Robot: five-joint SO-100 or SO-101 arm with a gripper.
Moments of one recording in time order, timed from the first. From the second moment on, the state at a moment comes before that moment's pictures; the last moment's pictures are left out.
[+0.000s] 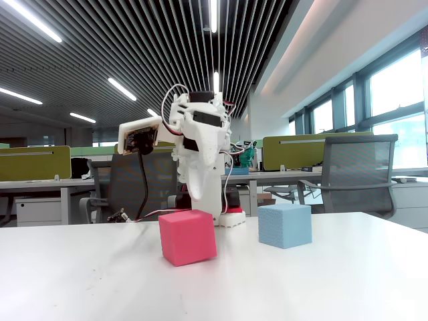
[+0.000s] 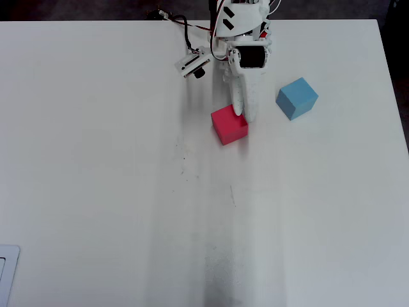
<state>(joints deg) 6.8 182.0 170.7 41.5 -2.7</state>
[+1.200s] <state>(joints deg) 0.4 182.0 170.7 45.9 -12.0</state>
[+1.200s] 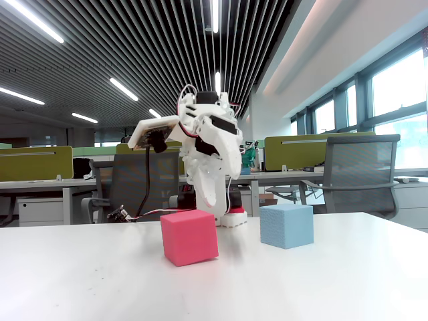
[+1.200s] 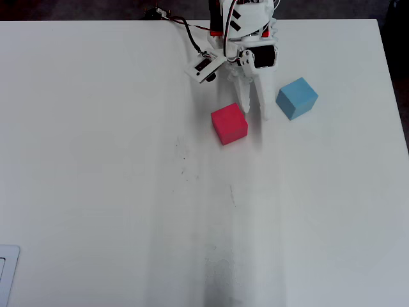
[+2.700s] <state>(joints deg) -22.8 122.9 120.1 80.3 -16.2</state>
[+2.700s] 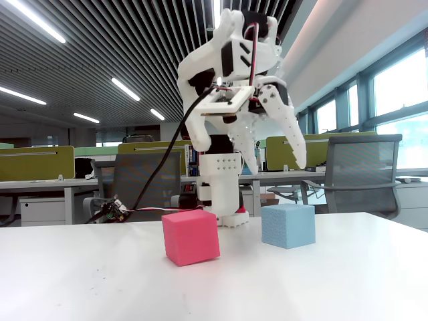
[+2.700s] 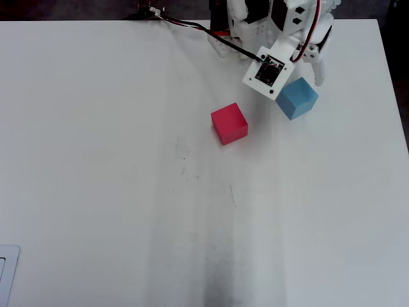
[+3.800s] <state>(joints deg) -23.8 122.3 139.8 58.7 -12.7</state>
